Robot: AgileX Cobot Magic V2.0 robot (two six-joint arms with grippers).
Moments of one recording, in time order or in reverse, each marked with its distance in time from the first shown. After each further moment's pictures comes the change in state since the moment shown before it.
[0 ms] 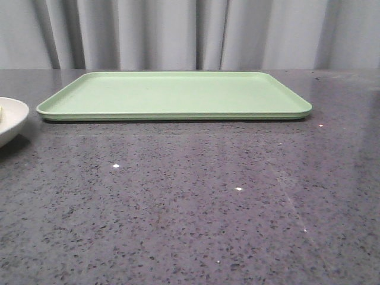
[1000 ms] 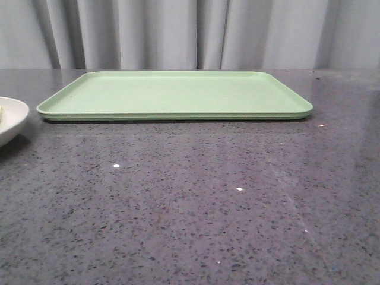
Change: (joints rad) left arm 0.000 0.077 -0.328 -0.051 0.229 0.000; right arm 0.000 0.061 -0.267 0.000 0.212 0.000
